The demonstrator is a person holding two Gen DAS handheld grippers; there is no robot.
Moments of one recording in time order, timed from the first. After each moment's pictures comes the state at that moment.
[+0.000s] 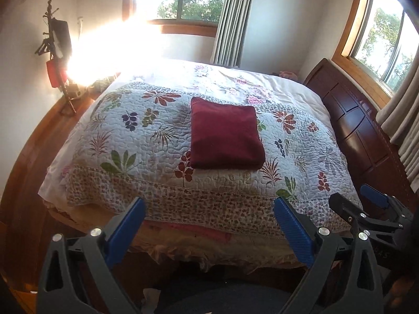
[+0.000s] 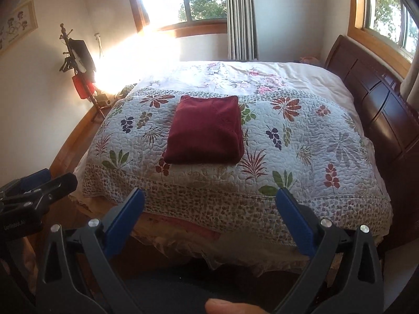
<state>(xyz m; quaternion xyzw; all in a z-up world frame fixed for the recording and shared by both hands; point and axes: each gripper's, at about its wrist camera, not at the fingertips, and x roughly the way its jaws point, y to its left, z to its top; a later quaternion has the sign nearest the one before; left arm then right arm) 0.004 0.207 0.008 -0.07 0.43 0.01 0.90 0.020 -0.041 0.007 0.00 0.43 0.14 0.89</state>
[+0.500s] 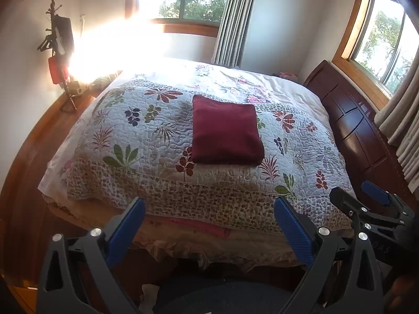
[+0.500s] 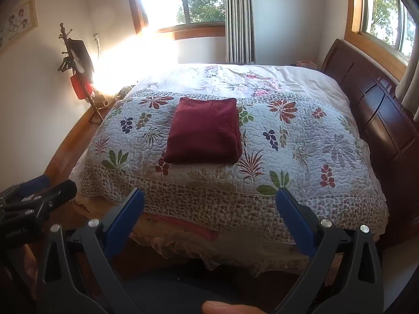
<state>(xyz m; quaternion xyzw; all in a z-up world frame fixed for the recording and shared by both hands) -0.011 0.214 0.009 -0.07 0.44 0.01 0.90 0.004 -0.036 0.015 -0.01 0.42 0.13 0.90</state>
